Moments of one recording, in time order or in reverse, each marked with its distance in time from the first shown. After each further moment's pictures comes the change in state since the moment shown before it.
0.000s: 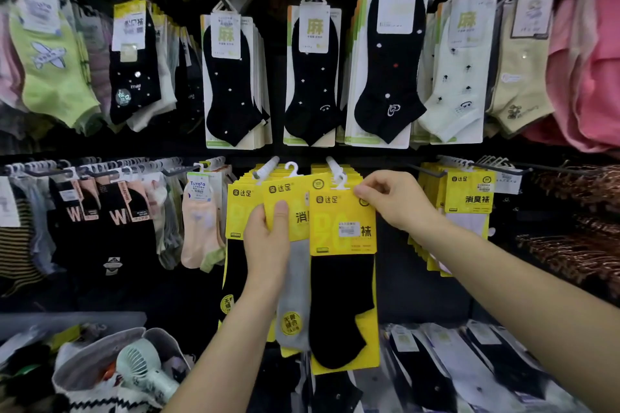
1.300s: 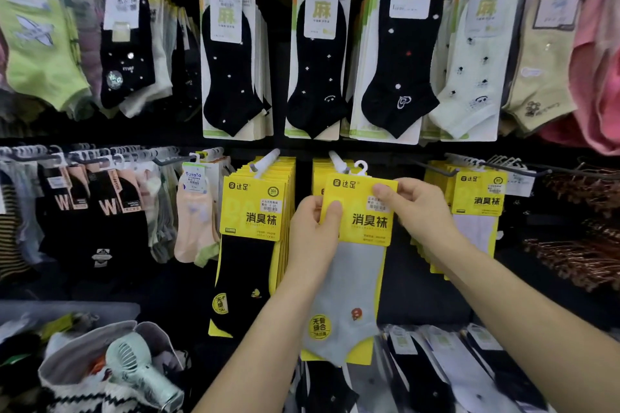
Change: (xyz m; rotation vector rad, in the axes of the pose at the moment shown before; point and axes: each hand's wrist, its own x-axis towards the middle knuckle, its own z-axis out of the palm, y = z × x) left_hand -0.014 0.012 0.048 -0.039 -0.254 -0.137; right_hand -0.007 0.031 0.005 0.362 0.097 0.028
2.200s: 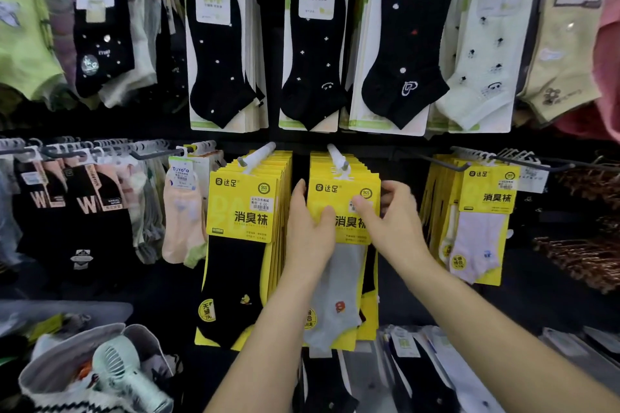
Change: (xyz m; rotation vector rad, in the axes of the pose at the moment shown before) left_hand 0.027 -0.030 0.010 0.123 0.043 0.036; right_hand 0.003 0.035 0.037 -0.283 0.118 0.052
